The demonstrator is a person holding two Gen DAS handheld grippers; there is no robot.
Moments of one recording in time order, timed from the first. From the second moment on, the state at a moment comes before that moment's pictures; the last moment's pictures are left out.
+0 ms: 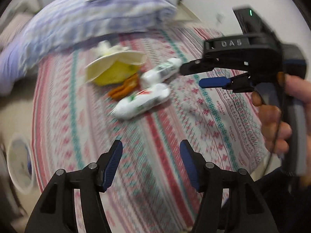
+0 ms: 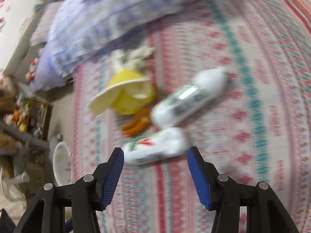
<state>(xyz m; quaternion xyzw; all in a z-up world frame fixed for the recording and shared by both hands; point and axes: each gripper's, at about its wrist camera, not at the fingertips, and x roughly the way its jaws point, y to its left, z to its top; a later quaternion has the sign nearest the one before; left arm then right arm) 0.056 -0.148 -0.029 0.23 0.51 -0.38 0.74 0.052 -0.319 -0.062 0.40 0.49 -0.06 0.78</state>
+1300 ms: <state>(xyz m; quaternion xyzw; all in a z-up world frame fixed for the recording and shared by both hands) 0.147 -0.041 -0.066 0.12 0.56 -0.32 0.76 0.080 -0.373 -0.105 0.47 0.47 -0.10 0.74</state>
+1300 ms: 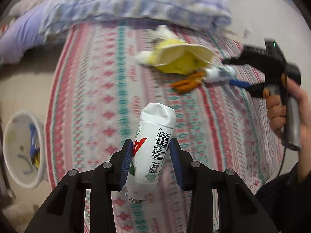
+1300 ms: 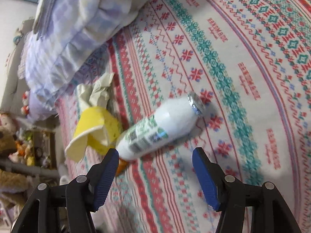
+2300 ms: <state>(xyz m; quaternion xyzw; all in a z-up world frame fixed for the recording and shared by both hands) 0.227 0.116 -0.038 -0.12 0.56 -0.27 0.78 0.089 -0.331 -0.064 0.40 0.37 -0.25 0.80</state>
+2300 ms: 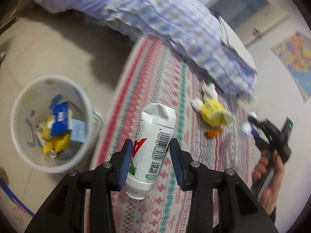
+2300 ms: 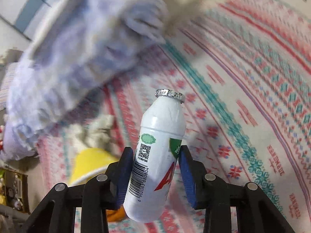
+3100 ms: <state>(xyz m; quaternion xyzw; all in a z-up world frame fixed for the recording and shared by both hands) 0.290 0.257 -0.074 -0.27 0.57 -0.14 0.76 0.168 -0.089 -0.027 0.22 0.38 0.01 0.90</state>
